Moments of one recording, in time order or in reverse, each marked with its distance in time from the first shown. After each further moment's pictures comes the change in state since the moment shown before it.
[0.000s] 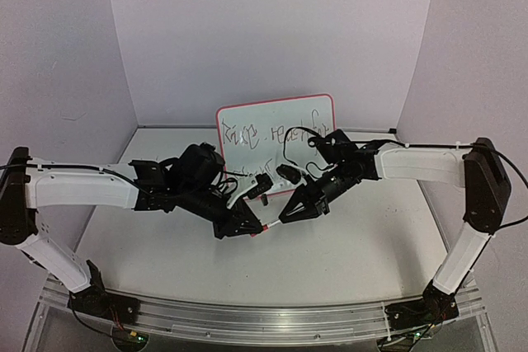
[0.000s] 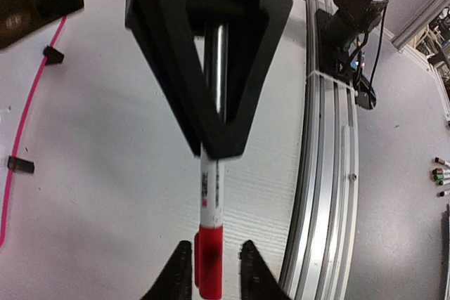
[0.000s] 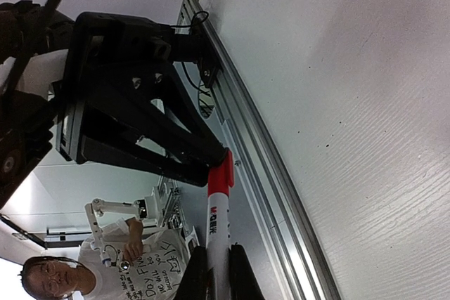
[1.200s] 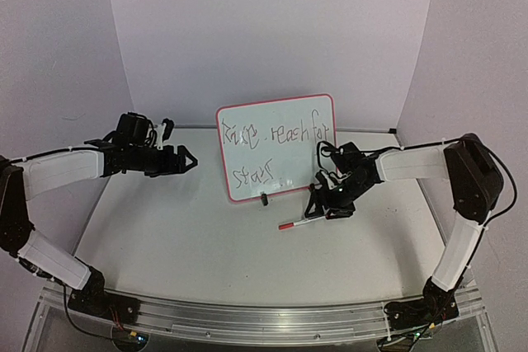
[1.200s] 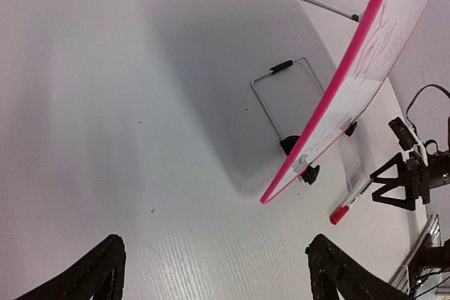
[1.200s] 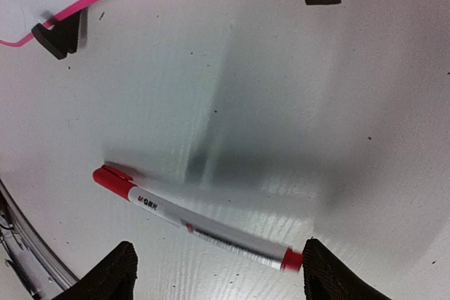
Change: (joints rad) left arm 0.646 -0.084 -0.080 0.039 -0.121 -0.394; right arm -0.156 0.093 -0.092 0.048 0.728 0.007
